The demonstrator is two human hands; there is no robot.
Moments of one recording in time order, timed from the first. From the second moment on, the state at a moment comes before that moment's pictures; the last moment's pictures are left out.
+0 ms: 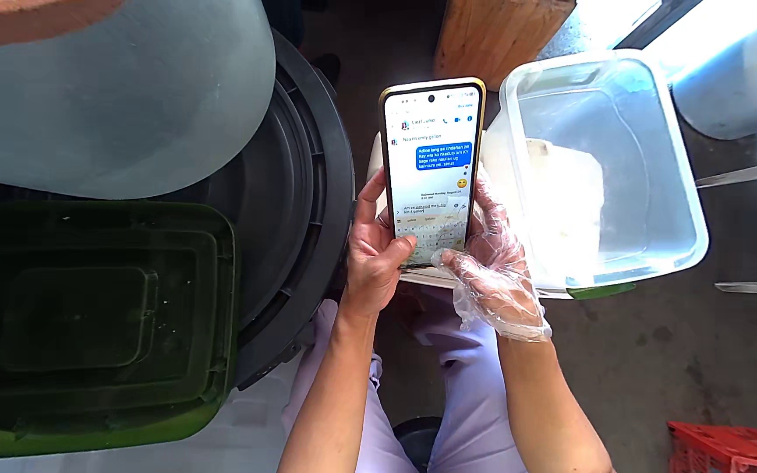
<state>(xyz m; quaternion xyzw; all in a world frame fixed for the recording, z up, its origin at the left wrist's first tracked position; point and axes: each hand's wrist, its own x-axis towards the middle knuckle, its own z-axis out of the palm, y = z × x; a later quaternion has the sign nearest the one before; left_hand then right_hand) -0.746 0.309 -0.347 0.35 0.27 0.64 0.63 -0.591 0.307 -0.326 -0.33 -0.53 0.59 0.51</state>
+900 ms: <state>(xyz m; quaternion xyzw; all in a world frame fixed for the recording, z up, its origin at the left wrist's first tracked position) -0.748 0.311 -0.351 0.35 0.17 0.65 0.65 -0.612 0.298 -0.331 -0.42 -0.56 0.48 0.53</state>
